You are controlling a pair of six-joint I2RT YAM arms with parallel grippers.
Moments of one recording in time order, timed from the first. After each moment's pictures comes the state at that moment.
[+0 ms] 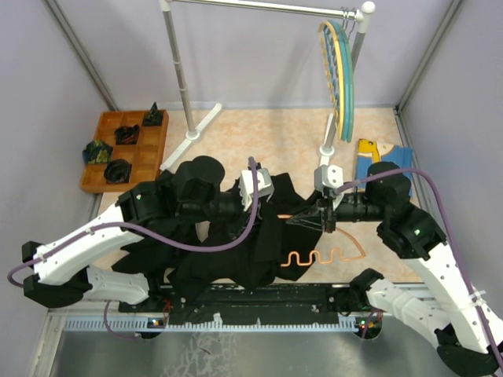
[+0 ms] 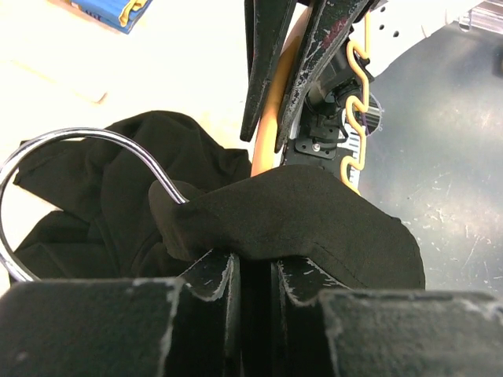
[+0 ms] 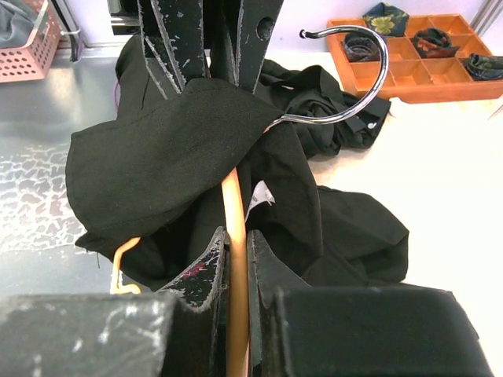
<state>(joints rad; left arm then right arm) -1.19 1.23 1.54 -0.77 0.21 -0.04 0.60 0.76 1.10 -0.60 -0.88 -0.23</state>
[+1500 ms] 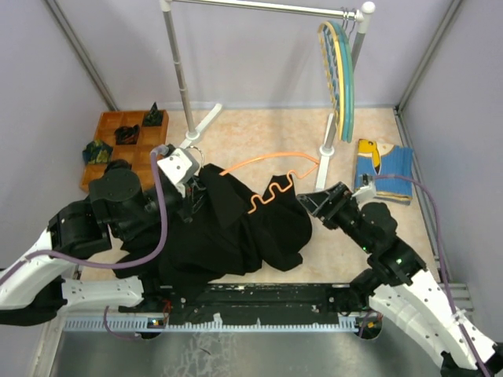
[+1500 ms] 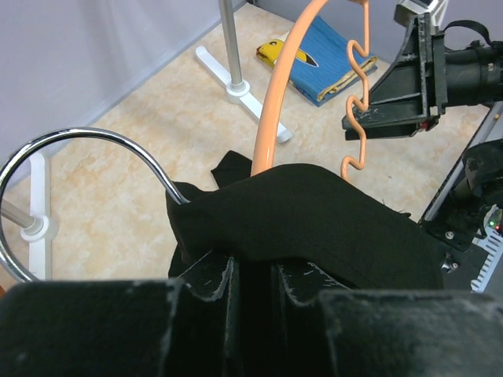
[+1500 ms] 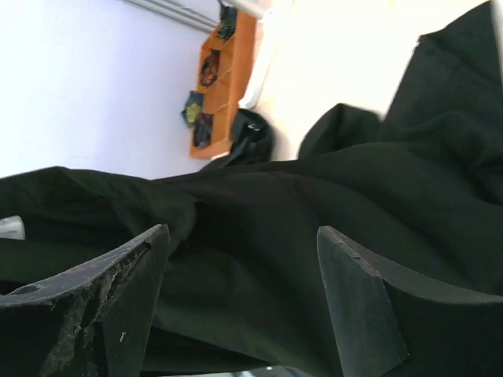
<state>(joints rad) -1.20 0.93 1.49 -0.74 -0.33 0.00 0.61 0.43 0.60 -0.38 0.05 1.03</state>
